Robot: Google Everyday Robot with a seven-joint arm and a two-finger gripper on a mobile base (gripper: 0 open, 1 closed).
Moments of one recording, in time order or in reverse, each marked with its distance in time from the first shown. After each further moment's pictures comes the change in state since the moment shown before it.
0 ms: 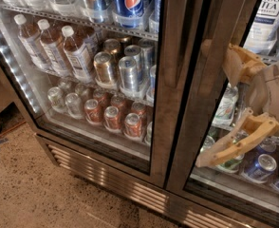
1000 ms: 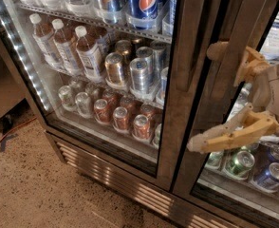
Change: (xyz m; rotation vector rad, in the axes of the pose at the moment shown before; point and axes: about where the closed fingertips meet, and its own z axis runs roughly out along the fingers) arm 0.000 0.000 0.000 0.000 0.000 0.000
